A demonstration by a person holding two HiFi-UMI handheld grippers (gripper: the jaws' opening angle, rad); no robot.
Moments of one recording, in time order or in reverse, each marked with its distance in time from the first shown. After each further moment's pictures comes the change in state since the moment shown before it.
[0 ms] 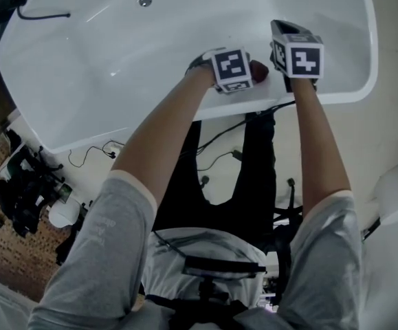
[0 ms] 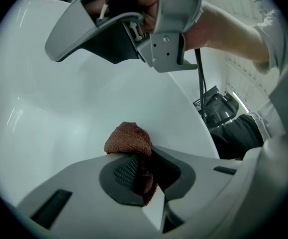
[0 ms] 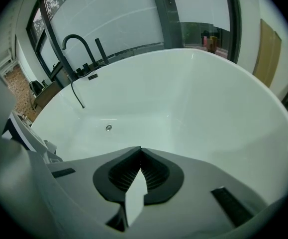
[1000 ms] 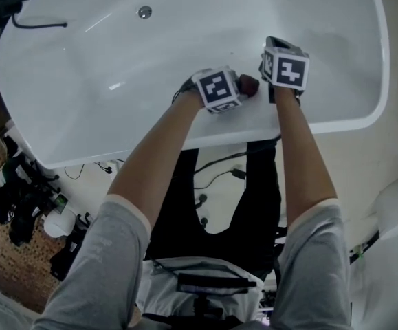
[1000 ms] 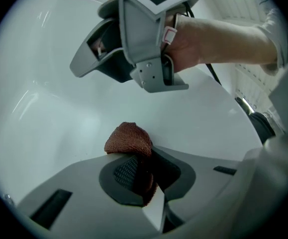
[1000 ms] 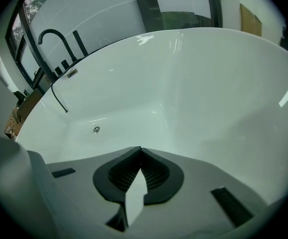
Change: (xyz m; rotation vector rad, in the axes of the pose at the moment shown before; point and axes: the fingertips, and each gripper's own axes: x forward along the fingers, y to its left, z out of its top) left arm 0.018 0.042 -0.043 -0.076 -0.077 0.083; right arm 0.079 -0.012 -0.036 0.169 0.007 -0.100
